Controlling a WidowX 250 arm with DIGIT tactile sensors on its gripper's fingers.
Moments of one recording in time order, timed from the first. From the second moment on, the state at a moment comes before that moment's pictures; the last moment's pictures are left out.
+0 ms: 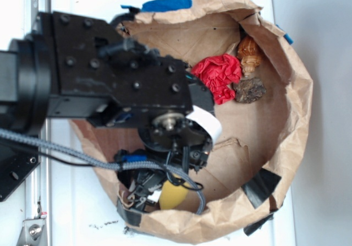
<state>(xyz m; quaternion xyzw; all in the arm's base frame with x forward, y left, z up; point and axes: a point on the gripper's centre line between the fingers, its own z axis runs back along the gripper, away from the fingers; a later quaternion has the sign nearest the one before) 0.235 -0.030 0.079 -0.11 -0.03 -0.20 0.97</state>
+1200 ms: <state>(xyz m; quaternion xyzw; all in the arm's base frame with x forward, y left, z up) 0.234 -0.061 0.069 -0.08 -0.04 -0.28 0.96</state>
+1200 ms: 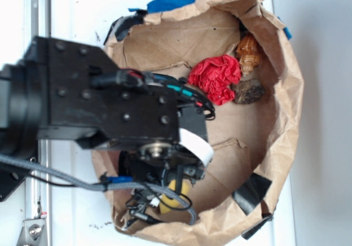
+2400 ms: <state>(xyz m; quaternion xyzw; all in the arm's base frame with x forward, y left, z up) 0.223 -0.073 0.071 -0.13 0.01 -0.34 0.93</state>
